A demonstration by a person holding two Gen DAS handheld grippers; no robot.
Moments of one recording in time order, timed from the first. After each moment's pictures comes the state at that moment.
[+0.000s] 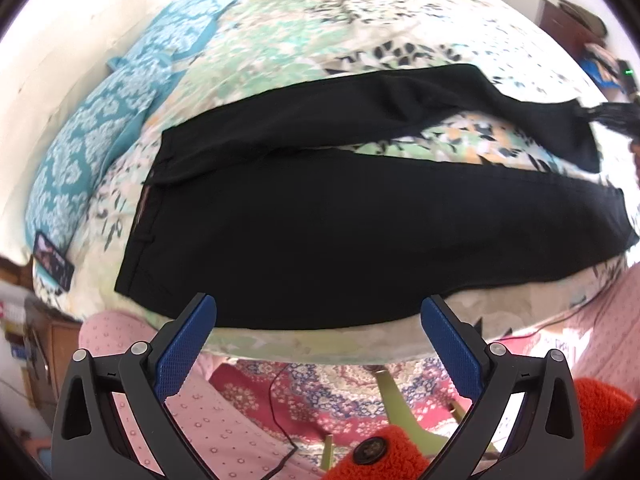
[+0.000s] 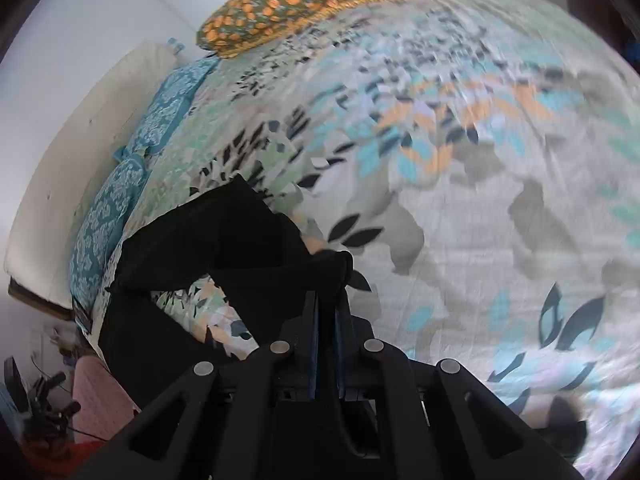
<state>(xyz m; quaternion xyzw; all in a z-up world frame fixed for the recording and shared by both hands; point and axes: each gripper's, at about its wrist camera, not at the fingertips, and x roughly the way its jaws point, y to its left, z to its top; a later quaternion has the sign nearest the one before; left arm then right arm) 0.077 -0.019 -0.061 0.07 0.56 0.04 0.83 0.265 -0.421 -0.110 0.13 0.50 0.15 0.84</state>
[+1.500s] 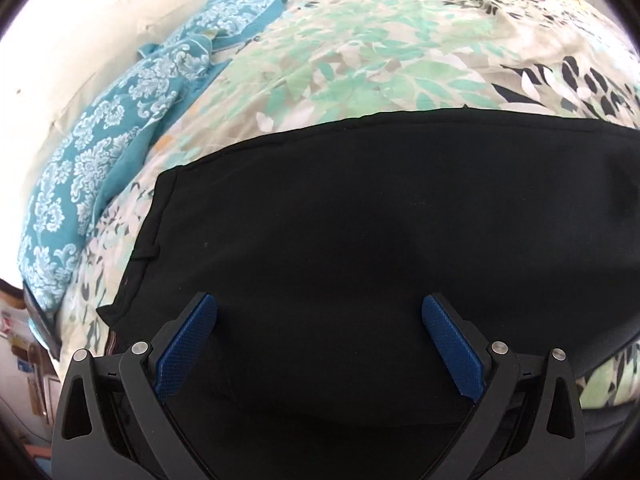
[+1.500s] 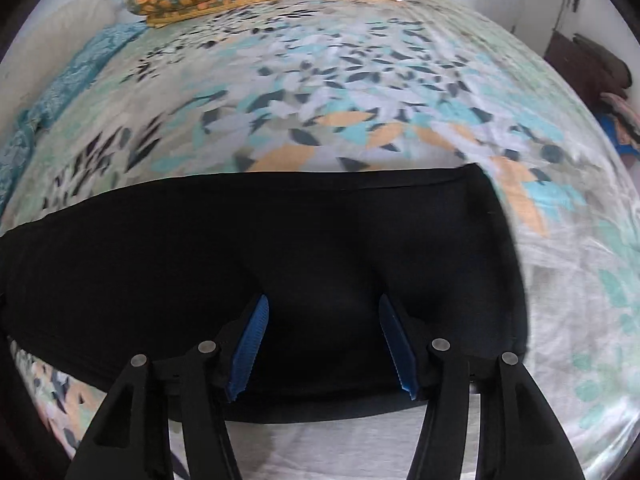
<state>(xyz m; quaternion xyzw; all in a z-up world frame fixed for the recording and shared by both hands) 0.312 0.080 -0.203 0.09 0.53 0.18 0.83 0.398 -0.467 -0.223 0.02 0.54 -0.02 0.84</state>
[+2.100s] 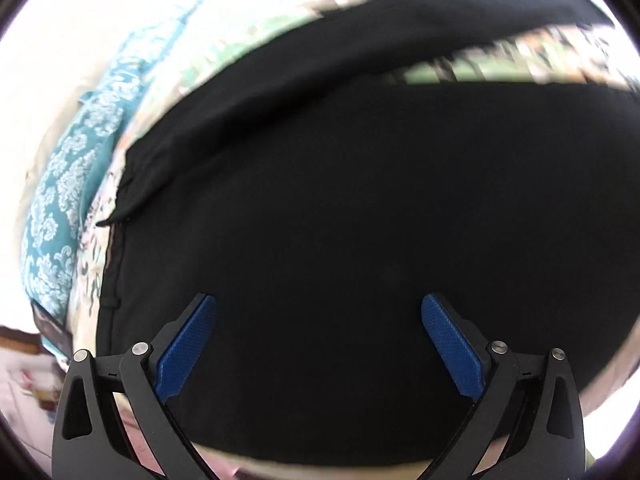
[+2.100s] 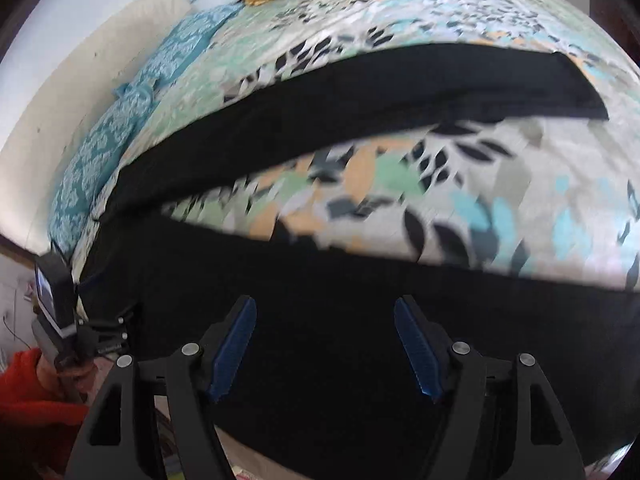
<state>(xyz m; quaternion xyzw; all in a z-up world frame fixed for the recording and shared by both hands) 0.139 0.008 -0.199 0.21 0.58 0.03 0.79 0.142 -0.272 -0.182 0.12 0.58 0.15 0.79</state>
